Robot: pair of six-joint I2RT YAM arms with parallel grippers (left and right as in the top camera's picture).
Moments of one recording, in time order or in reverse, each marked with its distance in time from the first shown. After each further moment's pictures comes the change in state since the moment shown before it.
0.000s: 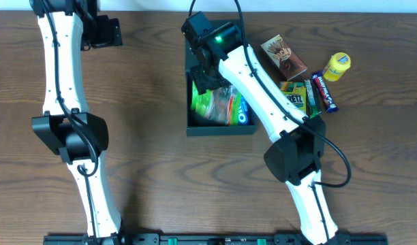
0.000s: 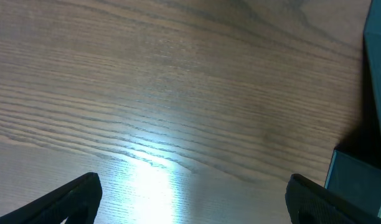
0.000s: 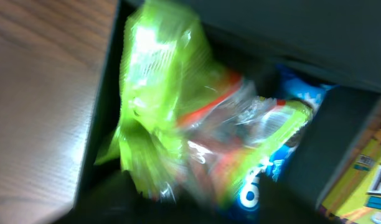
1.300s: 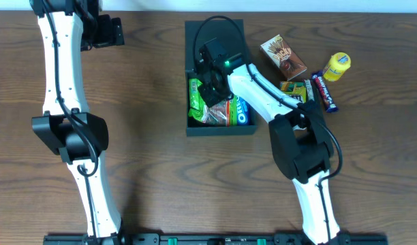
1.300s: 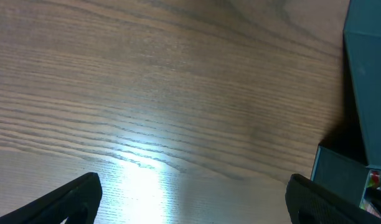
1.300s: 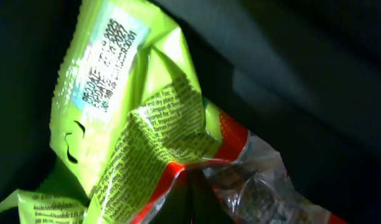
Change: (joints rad) left arm 0.000 0.000 0.000 0.001 0.052 0.000; right arm -0.077 -0.033 -0.526 0.555 -0.173 -0.299
